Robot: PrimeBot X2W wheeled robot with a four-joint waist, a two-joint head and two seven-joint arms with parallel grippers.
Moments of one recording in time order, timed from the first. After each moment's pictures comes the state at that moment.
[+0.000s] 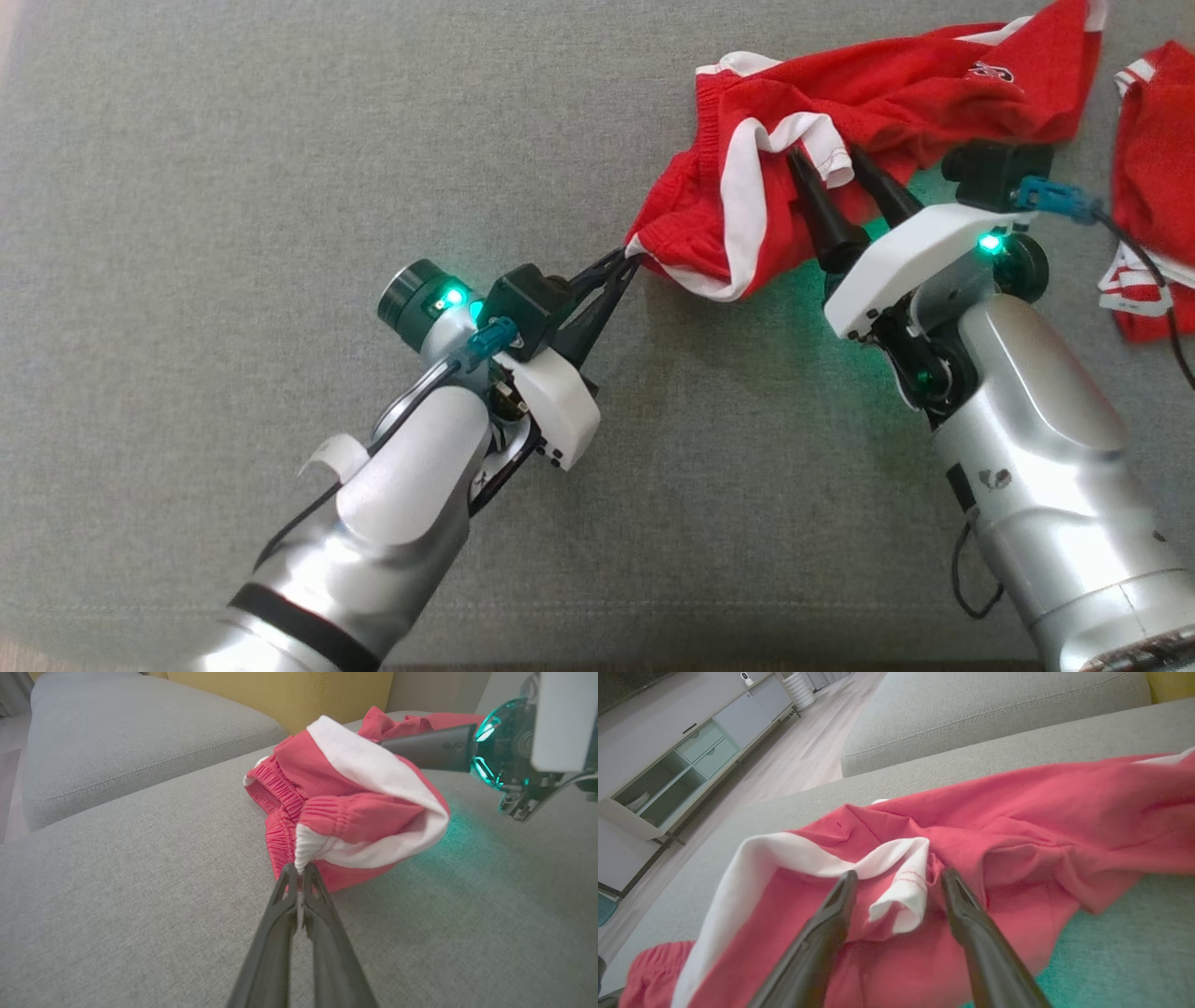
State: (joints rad) left arm -0.66 0.06 -0.76 0.63 -0.23 -0.11 -0.25; right arm -0.67 -0.13 0.36 0.65 0.59 0.12 0.08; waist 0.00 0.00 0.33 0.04
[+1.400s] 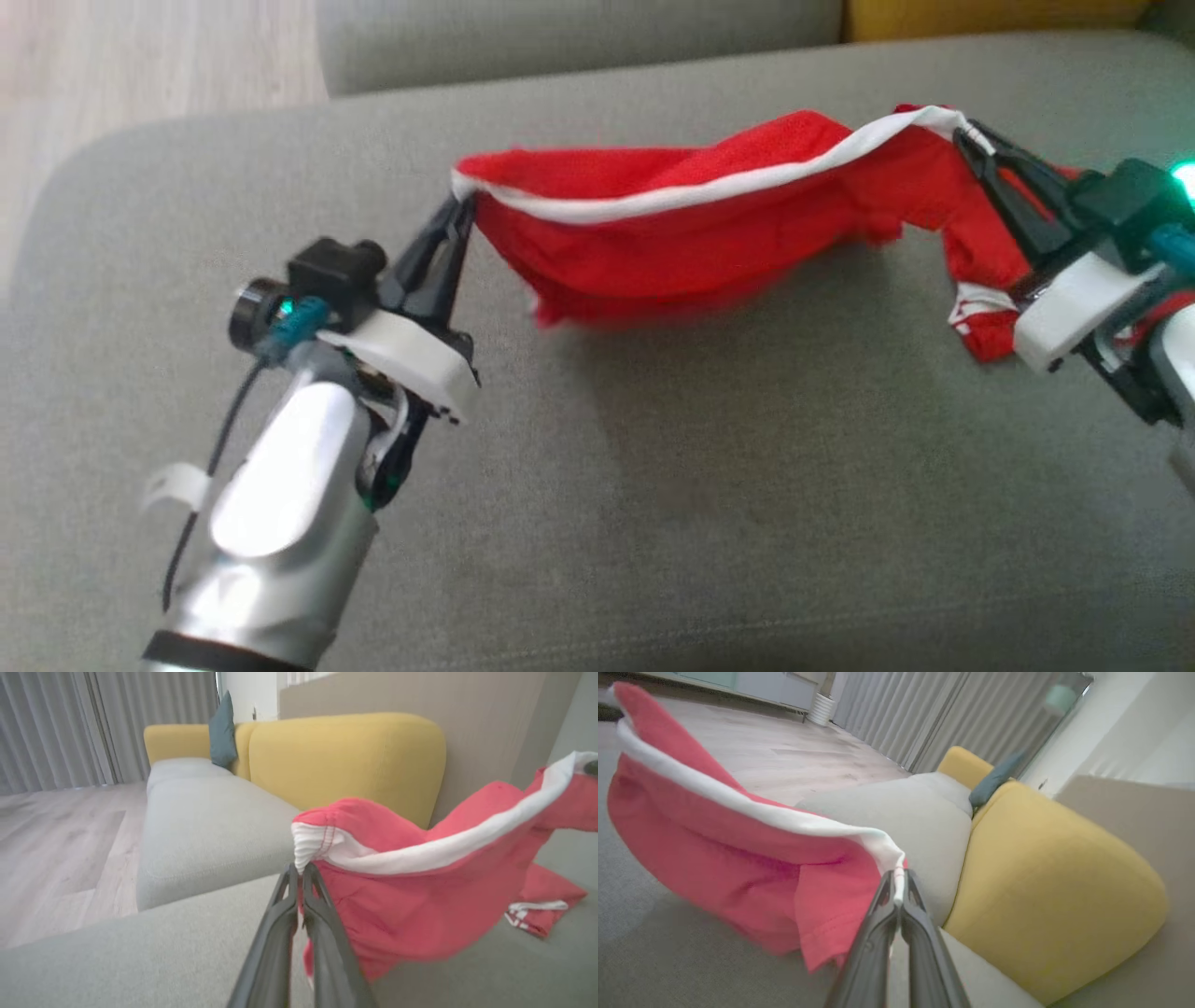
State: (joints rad) left arm -0.54 0.12 -0.47 0.52 -0.31 -0.07 -0.25; right arm -0.60 -0.63 0.58 0.26 0.28 0.12 -0.03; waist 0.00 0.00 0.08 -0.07
